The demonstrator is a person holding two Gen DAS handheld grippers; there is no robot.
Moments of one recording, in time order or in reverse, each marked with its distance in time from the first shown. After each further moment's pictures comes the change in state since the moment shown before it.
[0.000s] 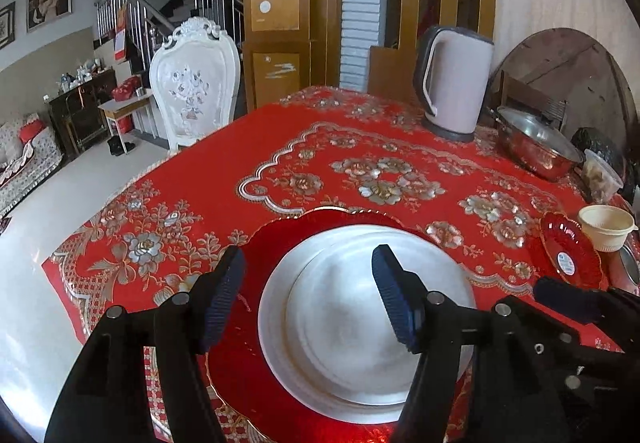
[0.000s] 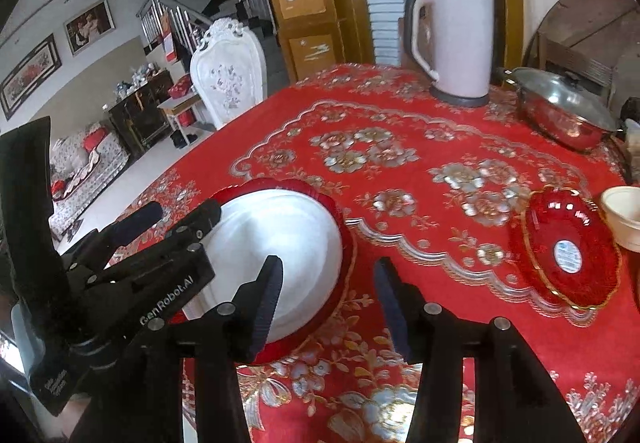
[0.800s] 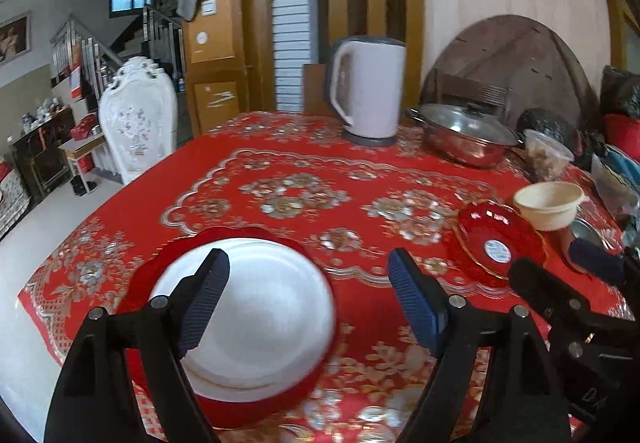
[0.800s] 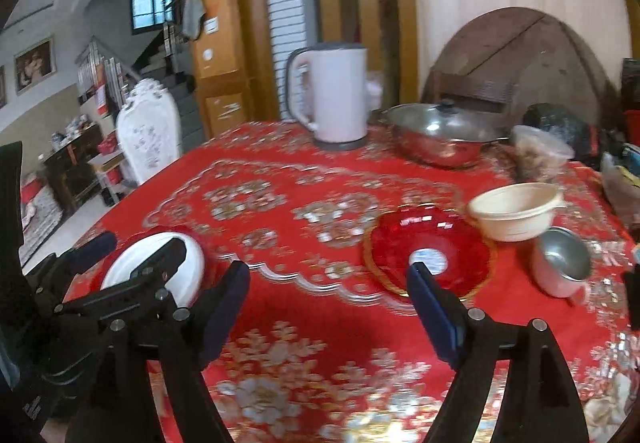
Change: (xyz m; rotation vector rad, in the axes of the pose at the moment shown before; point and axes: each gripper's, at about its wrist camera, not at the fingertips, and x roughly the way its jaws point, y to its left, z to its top) left arm -0.036 -0.094 -0.006 0.132 -0.063 -0.141; right arm -0.078 -0.078 -0.025 0.105 -0.212 -0.300
